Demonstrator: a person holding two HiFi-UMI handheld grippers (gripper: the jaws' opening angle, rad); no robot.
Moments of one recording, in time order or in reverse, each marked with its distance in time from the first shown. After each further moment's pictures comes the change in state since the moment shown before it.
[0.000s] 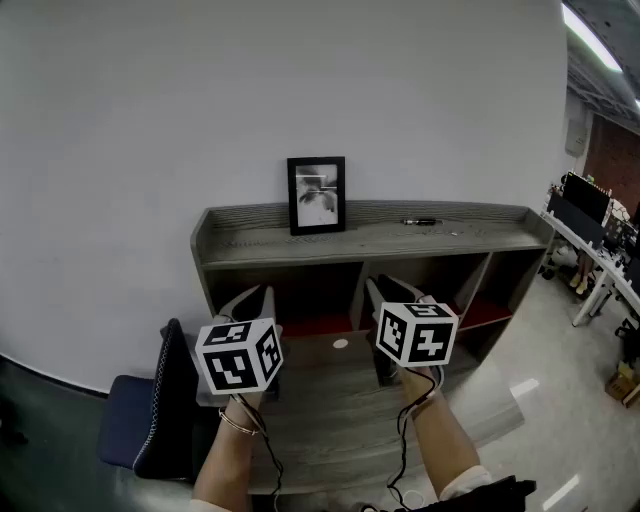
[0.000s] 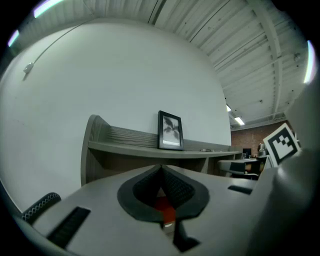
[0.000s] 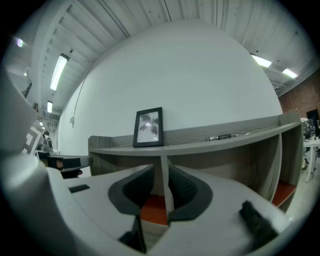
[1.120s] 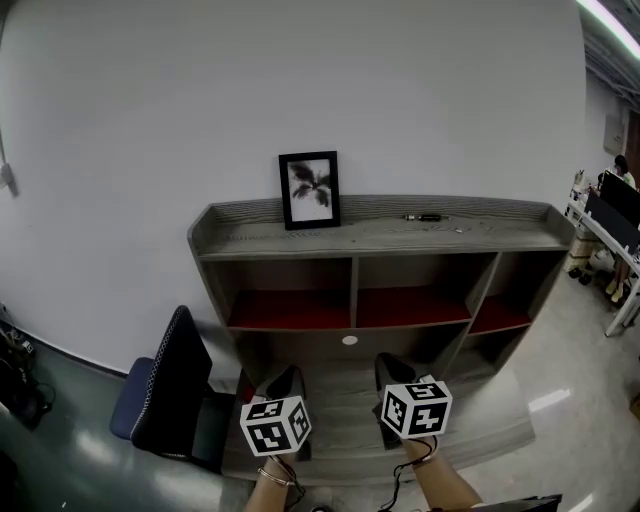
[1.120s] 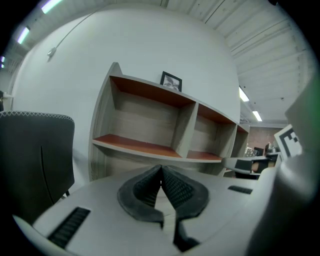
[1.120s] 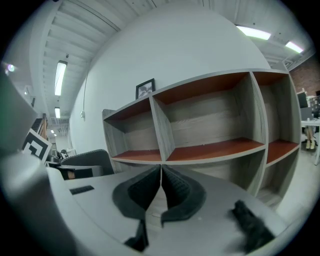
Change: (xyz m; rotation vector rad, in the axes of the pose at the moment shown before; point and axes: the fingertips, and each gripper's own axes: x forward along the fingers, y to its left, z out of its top) left arm -0.037 -0.061 -0.181 -0.145 0.196 0.156; right arm -0.058 -0.035 -0.157 0.078 0.170 0.136
